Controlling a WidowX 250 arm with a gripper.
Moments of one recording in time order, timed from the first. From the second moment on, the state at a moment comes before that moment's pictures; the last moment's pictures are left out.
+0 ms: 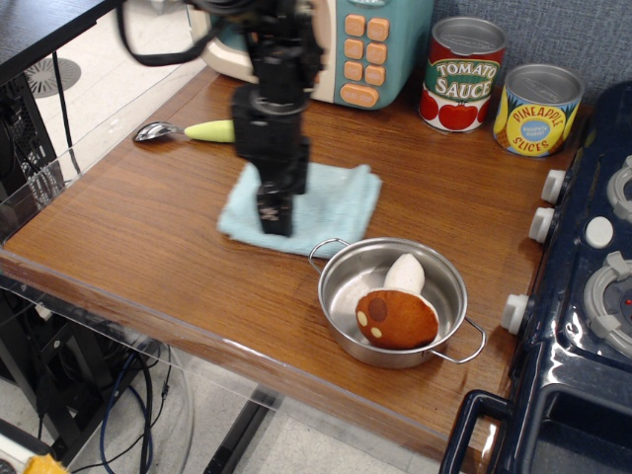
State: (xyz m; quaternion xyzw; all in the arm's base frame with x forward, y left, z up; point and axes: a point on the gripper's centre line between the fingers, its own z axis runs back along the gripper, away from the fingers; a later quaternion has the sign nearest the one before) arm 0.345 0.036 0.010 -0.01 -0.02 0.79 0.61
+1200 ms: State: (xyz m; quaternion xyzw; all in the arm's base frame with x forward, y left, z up) arm 0.399 -0.077 0.019 -0.03 0.03 0.76 0.65
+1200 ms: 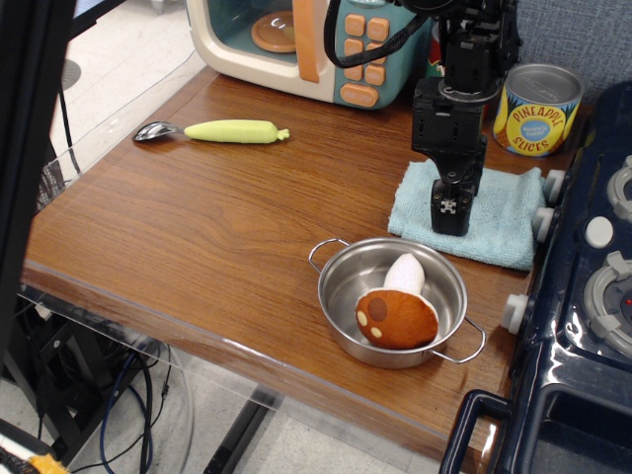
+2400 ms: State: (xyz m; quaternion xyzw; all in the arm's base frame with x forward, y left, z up) arm 0.391 -0.075 0.103 -0.10 -0.02 0.76 0.64
